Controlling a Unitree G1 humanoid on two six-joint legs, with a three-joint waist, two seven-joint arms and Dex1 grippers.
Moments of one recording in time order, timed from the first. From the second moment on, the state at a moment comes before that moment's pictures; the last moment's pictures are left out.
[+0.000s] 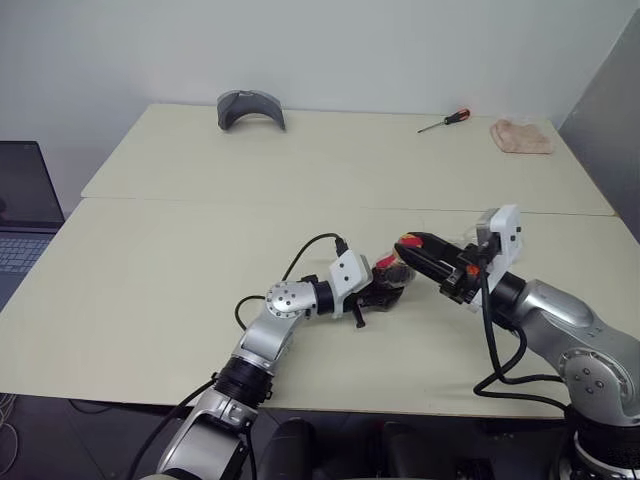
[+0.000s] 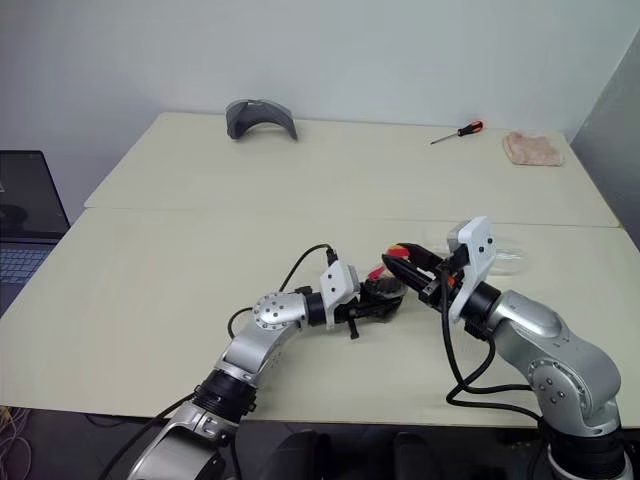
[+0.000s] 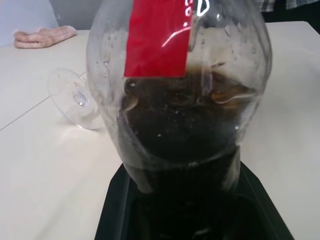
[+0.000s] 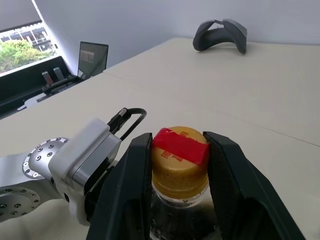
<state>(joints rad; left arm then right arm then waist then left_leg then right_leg) -0.47 0.17 -0.31 0.24 -0.09 -0.02 -0.87 -0.23 -0.49 -0.12 -0.63 0.83 0.80 0.38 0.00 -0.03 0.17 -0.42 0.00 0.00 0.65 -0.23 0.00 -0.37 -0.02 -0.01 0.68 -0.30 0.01</state>
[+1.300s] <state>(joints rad) -0.49 0.13 -0.28 0.29 -0.09 -0.07 -0.77 0.08 -0.56 -0.28 -0.16 0.42 0.39 0.42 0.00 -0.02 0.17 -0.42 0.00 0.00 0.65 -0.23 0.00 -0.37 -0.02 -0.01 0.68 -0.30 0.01</state>
